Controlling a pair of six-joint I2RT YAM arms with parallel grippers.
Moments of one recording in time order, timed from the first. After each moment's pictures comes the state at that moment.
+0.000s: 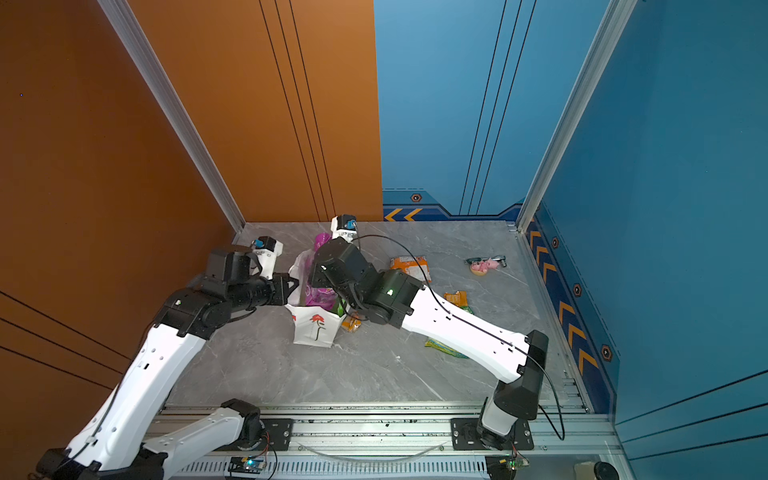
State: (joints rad) left arm -0.32 1.04 1.25 -0.90 0.19 -0.32; right arm 1.10 1.65 1.80 -0.56 0.43 0.78
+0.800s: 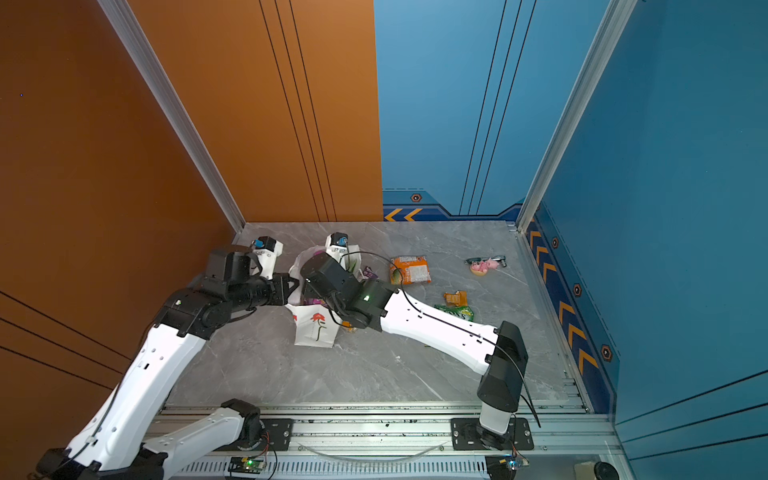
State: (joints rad) left arm -0.32 1.04 1.25 -0.90 0.19 -0.32; right arm 1.10 1.75 1.73 -0.50 0.41 0.91
